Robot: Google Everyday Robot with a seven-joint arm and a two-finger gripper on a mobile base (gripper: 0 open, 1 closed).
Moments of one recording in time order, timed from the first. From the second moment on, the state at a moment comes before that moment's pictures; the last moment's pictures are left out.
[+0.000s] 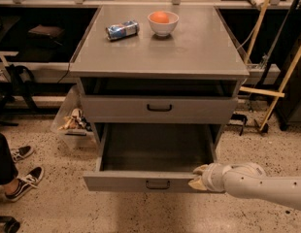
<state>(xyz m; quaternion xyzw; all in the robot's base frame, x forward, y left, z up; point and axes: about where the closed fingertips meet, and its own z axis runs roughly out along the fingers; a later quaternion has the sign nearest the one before) 0.549 -0.204 0.427 -0.45 0.84 0.02 0.31</state>
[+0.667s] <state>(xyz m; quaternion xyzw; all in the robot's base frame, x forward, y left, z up) 0.540 -0.209 0.426 -0.45 0.84 0.02 0.30</state>
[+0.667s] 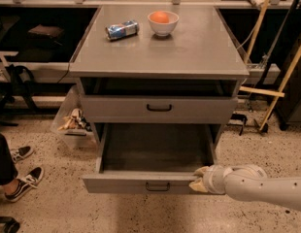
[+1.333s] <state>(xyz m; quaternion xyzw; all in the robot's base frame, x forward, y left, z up) 0.532 -0.207 0.425 -0.45 0.84 0.02 0.30</state>
